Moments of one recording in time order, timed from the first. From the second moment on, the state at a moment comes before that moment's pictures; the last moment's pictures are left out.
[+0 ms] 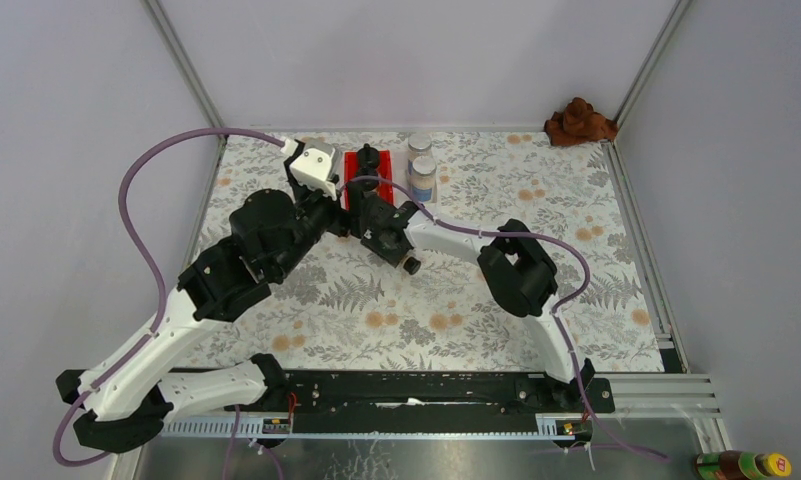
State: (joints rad) left arm -0.89 0.98 1.33 -0.47 -0.39 -0.07; right arm 0.89 2.22 1.74 -0.69 0.18 -0.14
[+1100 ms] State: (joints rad) left arm -0.89 1.02 1.44 -0.50 -0.43 -0.06; right arm 0.92 2.10 1.63 -0.66 0.18 -0.19
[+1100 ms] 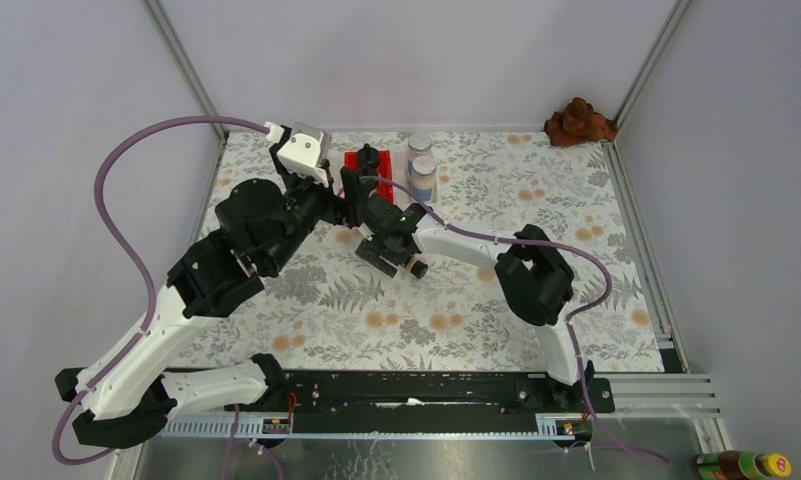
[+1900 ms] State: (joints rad) left arm -0.89 1.22 1.46 -0.71 -0.31 -0.05; right arm 0.52 1.84 1.57 -0.72 0.38 0.36
